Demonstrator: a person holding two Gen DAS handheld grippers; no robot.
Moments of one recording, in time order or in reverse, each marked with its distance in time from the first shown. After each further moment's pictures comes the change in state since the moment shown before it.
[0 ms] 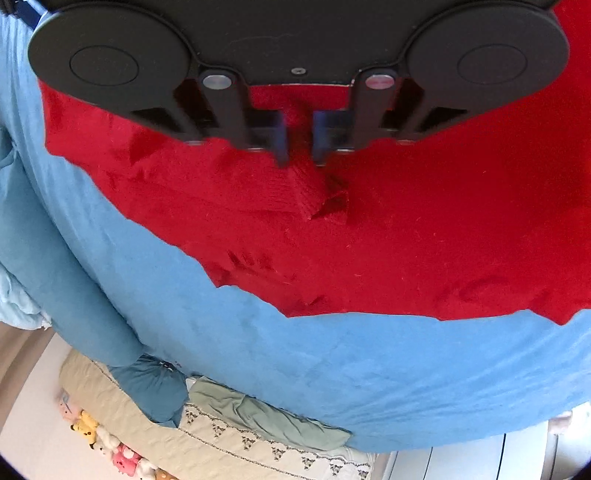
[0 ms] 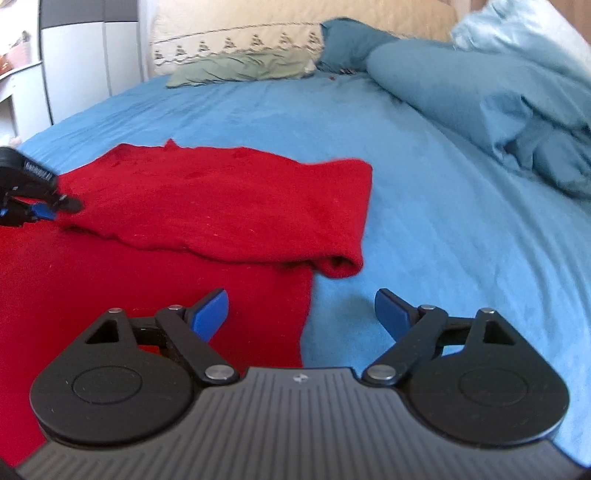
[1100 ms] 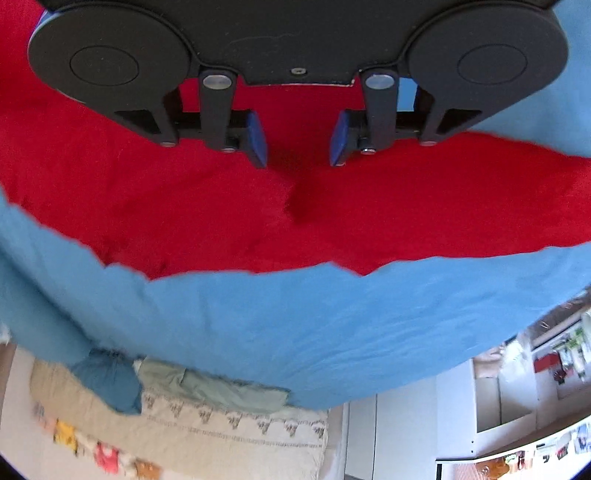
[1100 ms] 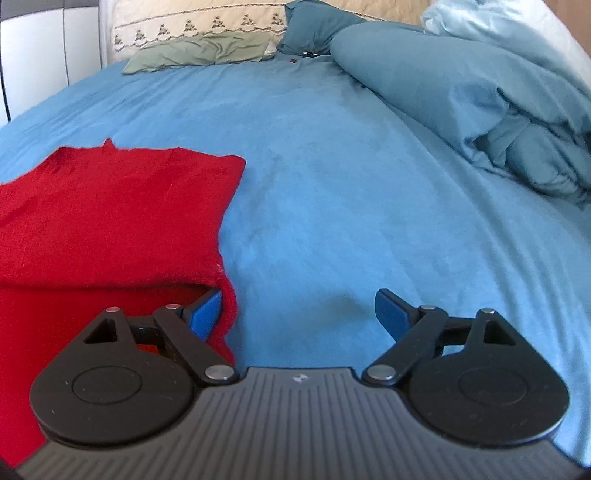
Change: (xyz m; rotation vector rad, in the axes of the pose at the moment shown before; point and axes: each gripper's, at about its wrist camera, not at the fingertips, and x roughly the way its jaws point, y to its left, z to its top) left arm -0.087 0.115 -0.005 0.144 -0.103 0.256; right arm 0.019 -0.023 0.031 -0.007 0.058 -0.134
